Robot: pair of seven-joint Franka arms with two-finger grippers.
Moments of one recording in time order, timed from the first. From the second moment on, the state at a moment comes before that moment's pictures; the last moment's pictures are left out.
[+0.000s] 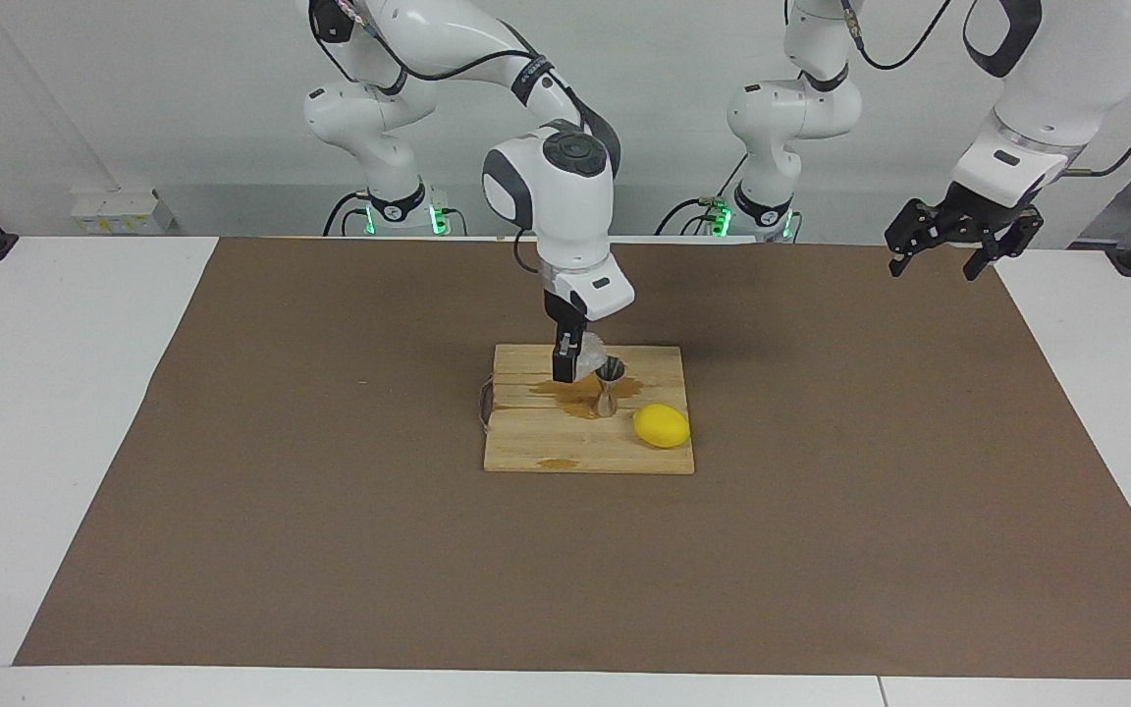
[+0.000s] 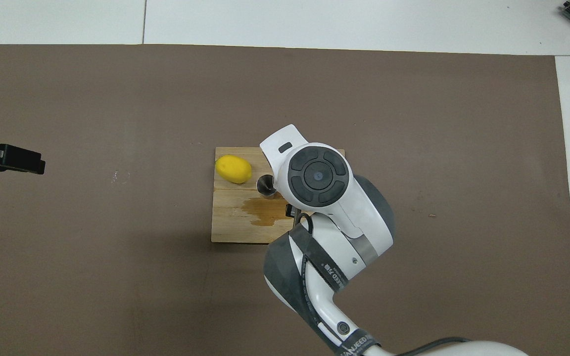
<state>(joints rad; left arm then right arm) 0.00 -0.05 -0.05 -1.63 -0.01 1.59 0.07 0.53 0.32 0.09 -1.67 -0.12 2.08 -0.70</state>
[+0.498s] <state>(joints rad) 0.00 -0.05 -0.05 -1.63 -0.01 1.59 0.07 0.55 0.33 0.09 -1.65 -0.24 2.04 -0.61</state>
